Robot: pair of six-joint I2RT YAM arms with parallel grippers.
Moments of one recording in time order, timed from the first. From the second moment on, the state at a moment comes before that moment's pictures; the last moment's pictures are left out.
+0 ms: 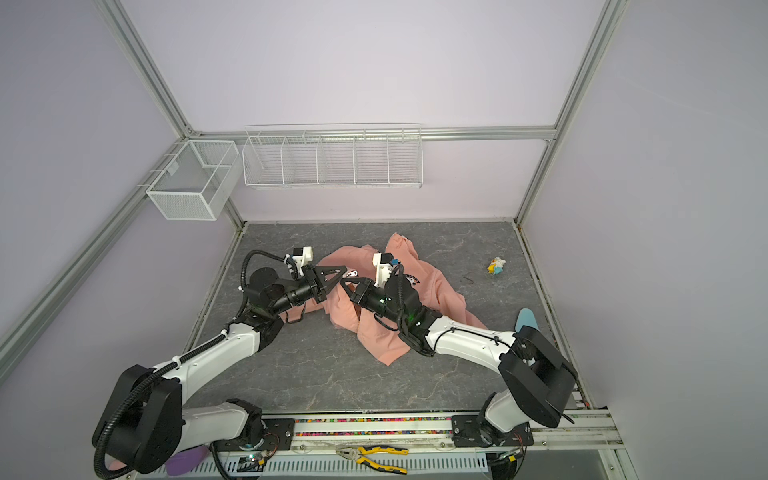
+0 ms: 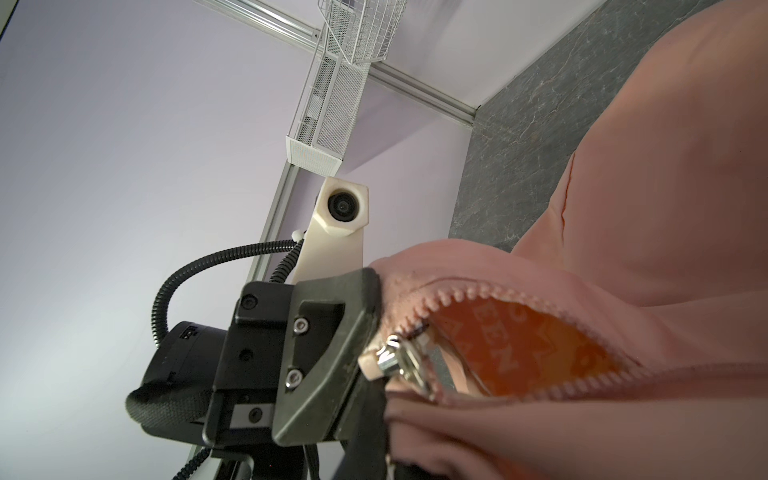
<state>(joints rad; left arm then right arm) -0.43 1.27 0.63 0.66 0.68 -1.41 0.90 1.51 0.86 0.59 -0.14 1.20</state>
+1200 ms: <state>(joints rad) -0.51 1.16 0.59 0.56 0.75 -1.37 0.79 1.29 0.78 0.38 -0.41 1.14</state>
